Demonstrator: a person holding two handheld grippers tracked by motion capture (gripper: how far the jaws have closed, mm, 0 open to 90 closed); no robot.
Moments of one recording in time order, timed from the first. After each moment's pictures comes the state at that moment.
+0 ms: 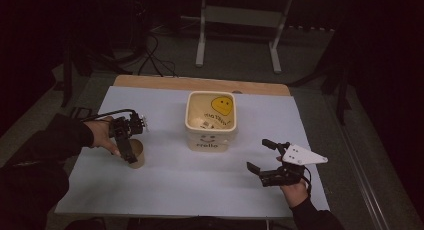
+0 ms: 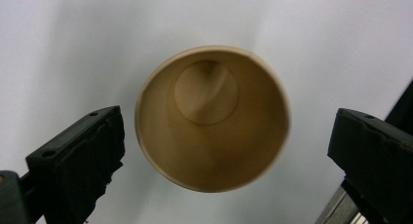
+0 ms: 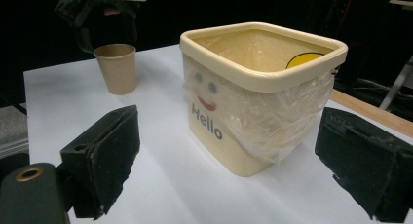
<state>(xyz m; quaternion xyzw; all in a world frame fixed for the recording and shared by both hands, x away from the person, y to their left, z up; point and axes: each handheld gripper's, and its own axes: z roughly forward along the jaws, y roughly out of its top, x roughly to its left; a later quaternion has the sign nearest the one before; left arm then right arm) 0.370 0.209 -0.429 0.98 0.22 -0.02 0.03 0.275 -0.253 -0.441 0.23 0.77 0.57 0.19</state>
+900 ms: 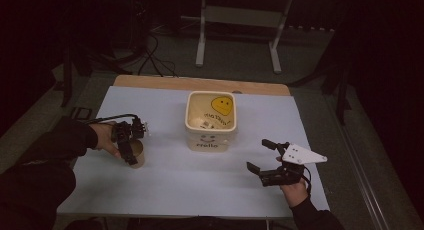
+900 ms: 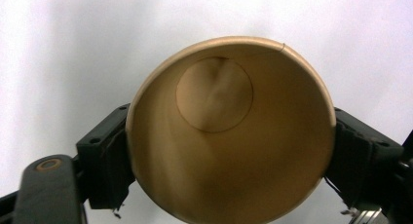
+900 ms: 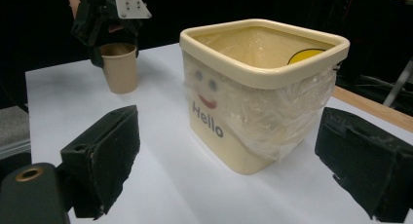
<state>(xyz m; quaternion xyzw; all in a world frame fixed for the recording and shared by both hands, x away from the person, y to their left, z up) 0.375 0.210 -0.453 0.98 0.19 -0.03 0.02 0.277 -0.253 -0.443 0.23 0.77 0.57 0.18</state>
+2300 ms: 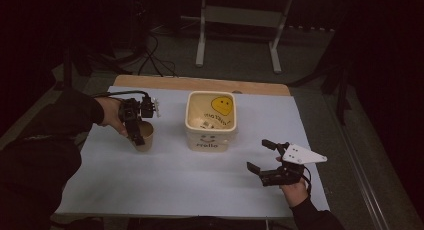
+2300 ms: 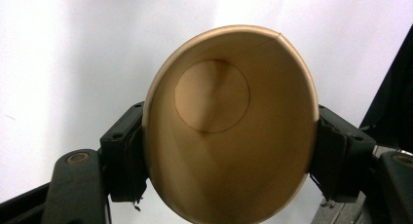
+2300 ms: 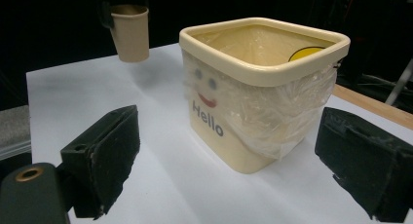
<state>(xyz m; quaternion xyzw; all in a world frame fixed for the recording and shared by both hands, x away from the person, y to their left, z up) 0.397 0.177 -0.375 0.99 0.14 -0.02 0.02 0.278 -0.254 -0.445 0.23 0.77 0.57 0.18</state>
